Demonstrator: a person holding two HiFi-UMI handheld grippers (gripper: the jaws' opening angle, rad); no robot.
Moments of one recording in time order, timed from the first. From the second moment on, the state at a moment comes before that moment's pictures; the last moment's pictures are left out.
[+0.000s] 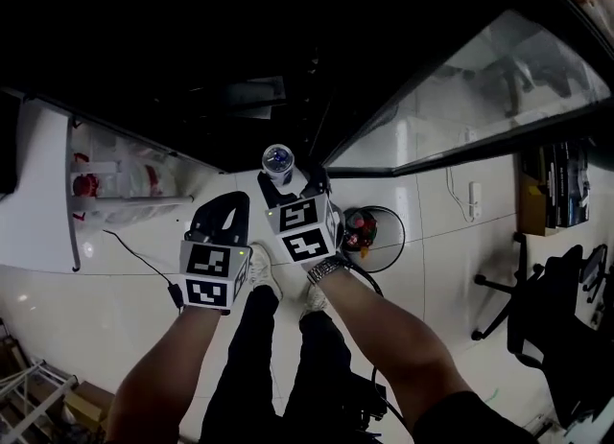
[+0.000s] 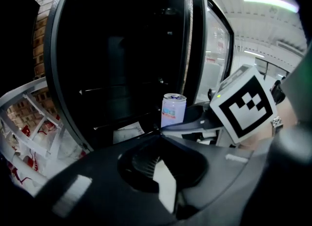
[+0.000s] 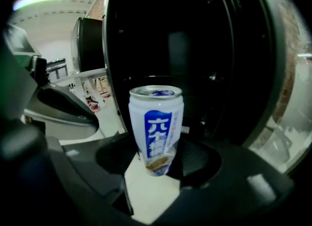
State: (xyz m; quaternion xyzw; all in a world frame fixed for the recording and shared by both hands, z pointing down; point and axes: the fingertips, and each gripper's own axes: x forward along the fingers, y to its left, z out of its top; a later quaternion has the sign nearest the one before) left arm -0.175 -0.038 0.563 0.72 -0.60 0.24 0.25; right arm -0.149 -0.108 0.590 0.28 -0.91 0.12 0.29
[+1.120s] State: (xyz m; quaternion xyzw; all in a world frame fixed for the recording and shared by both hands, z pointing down) left arm 0.111 0.029 0.605 0.80 -0.43 0.32 0.28; right arm 0.182 0.029 0.703 0.41 -0.75 0.34 0.37
